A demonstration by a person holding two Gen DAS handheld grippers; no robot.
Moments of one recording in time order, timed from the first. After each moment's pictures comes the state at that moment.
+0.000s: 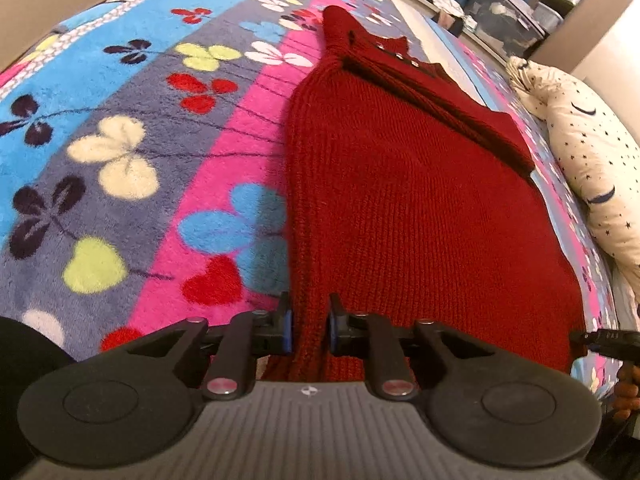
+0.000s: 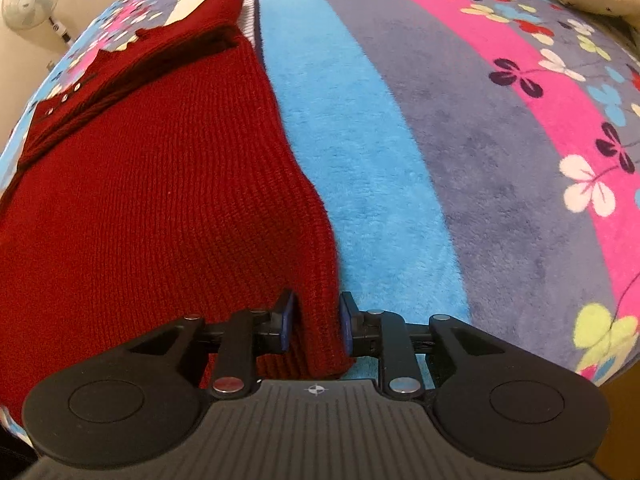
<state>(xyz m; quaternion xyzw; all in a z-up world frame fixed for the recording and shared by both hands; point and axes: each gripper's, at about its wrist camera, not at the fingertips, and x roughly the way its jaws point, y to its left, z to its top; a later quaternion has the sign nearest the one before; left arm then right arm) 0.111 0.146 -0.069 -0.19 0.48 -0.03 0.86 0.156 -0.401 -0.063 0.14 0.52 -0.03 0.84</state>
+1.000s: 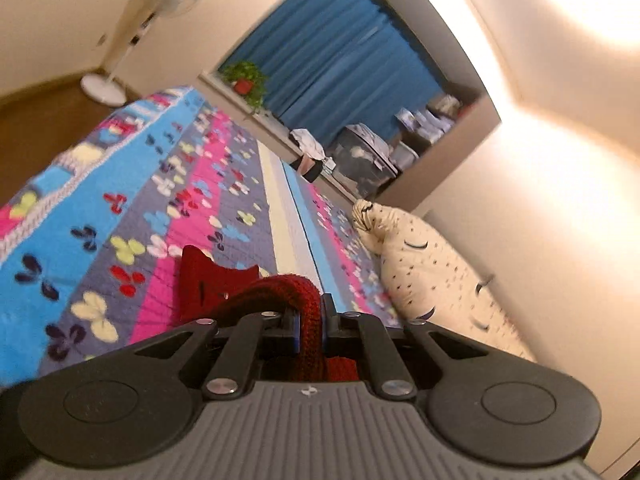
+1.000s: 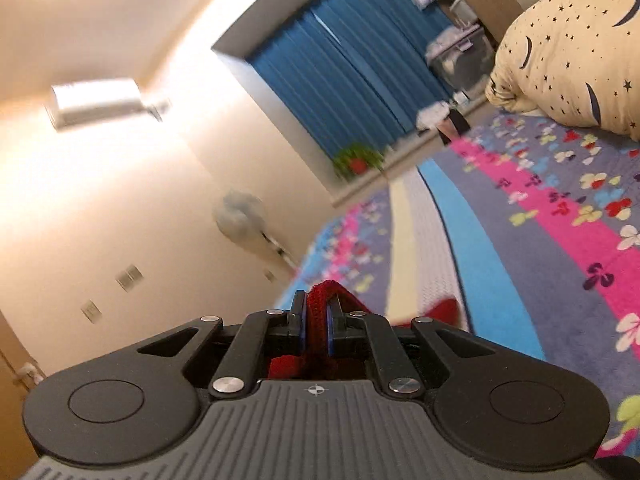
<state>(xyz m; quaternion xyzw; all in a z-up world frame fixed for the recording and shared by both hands) -0.018 0.243 0.142 -0.34 0.24 -0.18 0.89 0.003 -0.485 0.145 0.33 0.15 0.19 0.91</state>
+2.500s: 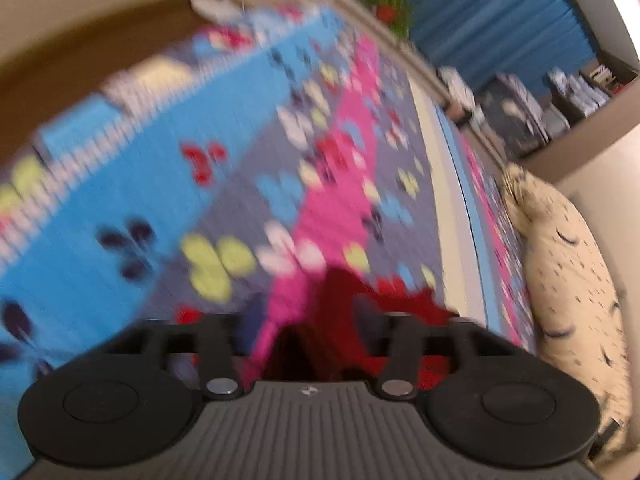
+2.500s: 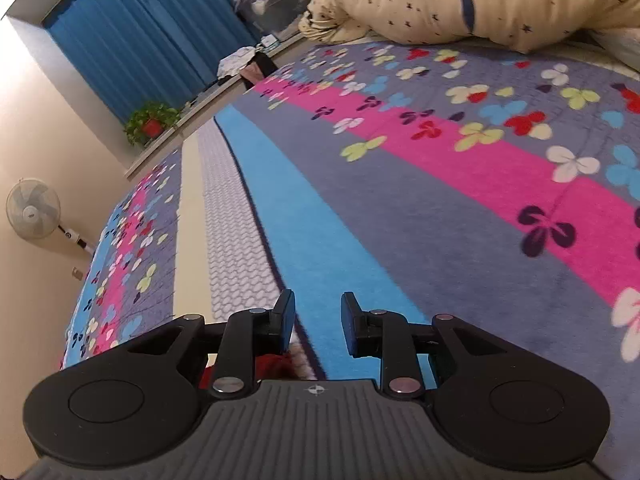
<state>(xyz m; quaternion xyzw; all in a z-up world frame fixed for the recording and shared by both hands) 0.247 0.270 0.021 -0.32 0.40 -0.01 0.86 0.249 -0.466 -0.005 0.32 0.31 -0.08 0.89</state>
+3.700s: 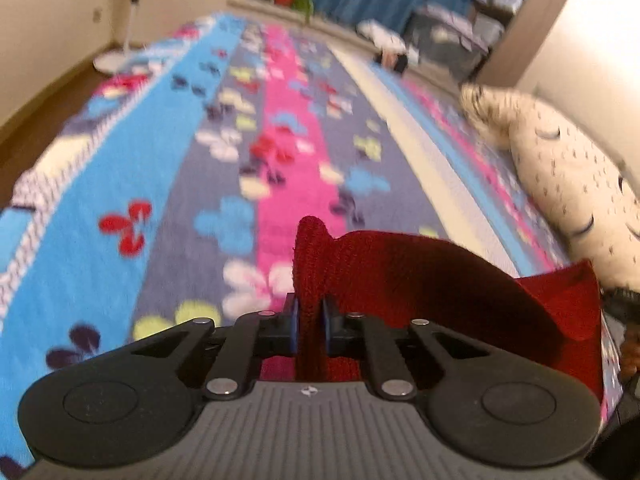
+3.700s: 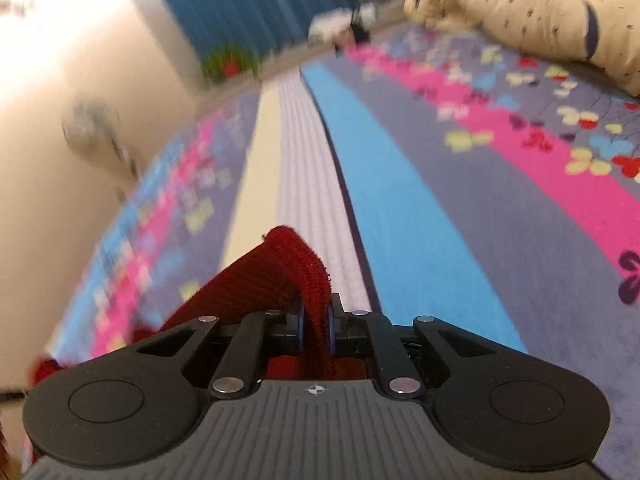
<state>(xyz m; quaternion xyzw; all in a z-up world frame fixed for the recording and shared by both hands) 0.308 0.214 -0.008 -0.14 0.38 -0.10 0.91 0.297 -0.417 0.003 0.25 0.31 0.03 0.92</state>
